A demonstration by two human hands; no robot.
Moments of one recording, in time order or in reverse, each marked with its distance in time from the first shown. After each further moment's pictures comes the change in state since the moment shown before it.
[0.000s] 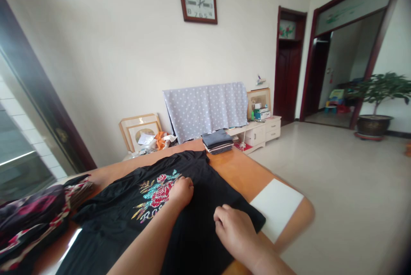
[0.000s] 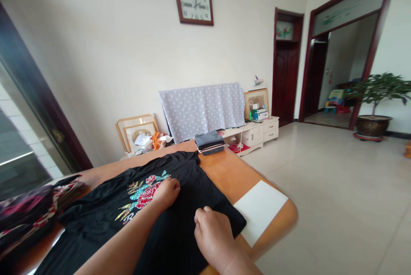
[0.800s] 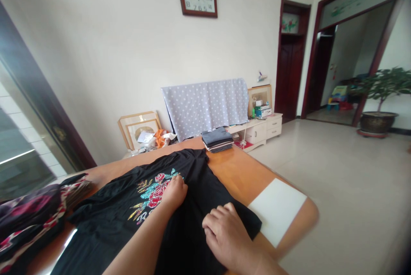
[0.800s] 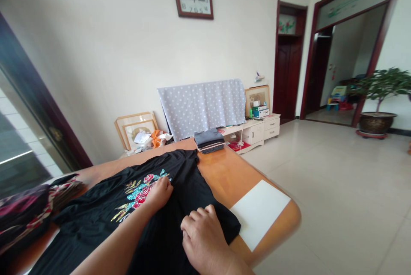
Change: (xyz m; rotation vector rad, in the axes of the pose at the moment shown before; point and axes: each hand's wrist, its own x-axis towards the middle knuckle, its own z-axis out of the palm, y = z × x) left_hand 0.009 -0.029 0.015 -0.096 0.081 -0.054; right_hand 0.005 -0.007 0.009 0.070 0.046 -0.266
